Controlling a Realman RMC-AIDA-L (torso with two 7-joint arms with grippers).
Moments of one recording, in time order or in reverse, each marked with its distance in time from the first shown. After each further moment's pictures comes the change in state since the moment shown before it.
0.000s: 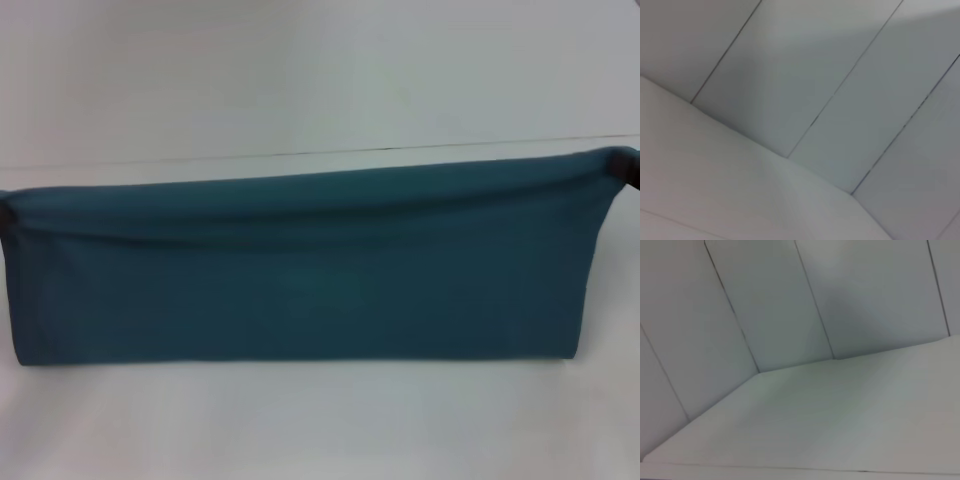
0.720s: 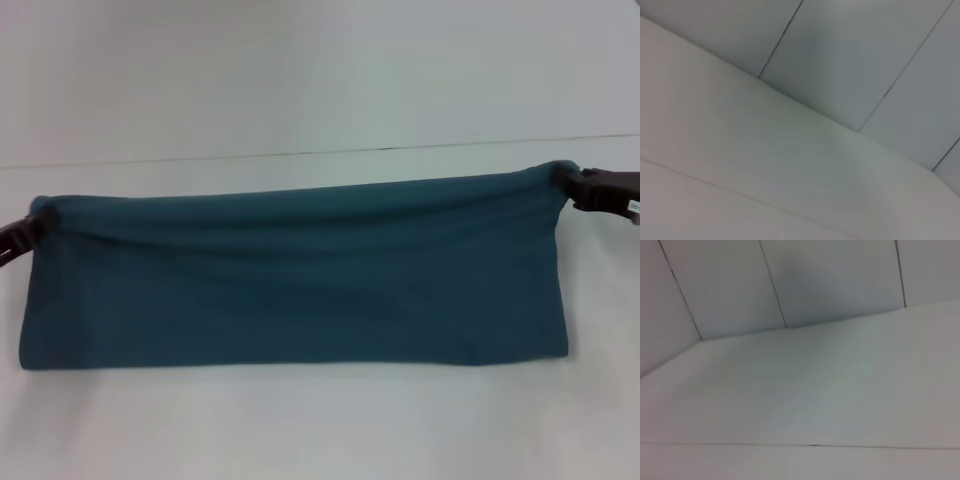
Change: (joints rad) left arm -0.112 -0.061 0.132 0.023 0.008 -0.419 -0.008; right arm 0.104 0.015 -0.108 0.242 0.009 0.437 -0.133
